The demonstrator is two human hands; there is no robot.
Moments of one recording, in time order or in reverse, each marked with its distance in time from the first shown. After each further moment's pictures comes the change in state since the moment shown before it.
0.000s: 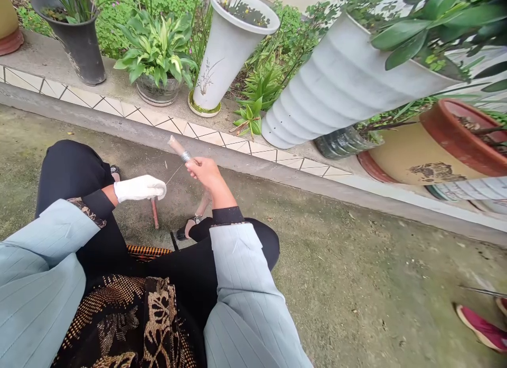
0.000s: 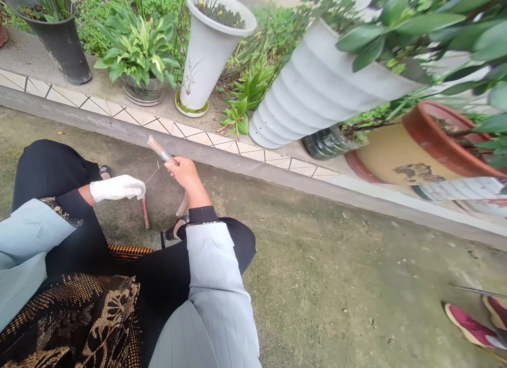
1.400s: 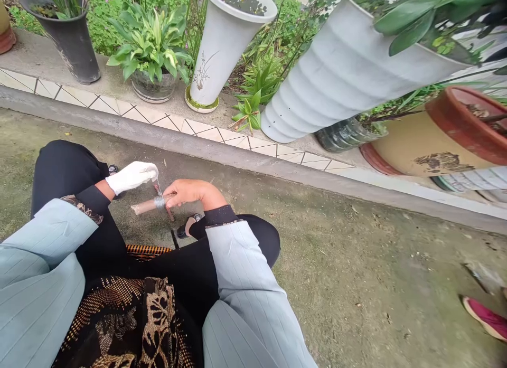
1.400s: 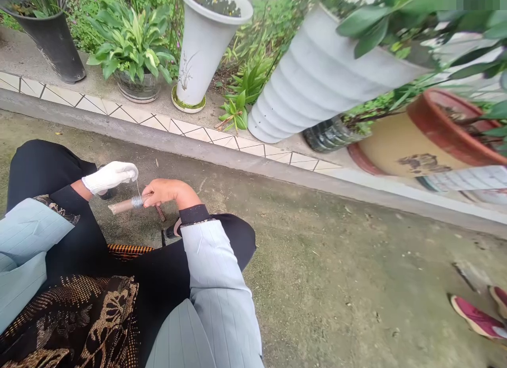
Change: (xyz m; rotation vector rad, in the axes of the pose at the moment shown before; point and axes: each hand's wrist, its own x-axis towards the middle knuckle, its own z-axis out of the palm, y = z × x) left_hand 0.001 -0.006 -0.018 0.185 0.342 -0.133; right_hand -0.025 -0.022 0.022 -0.396 -1.009 -0.209
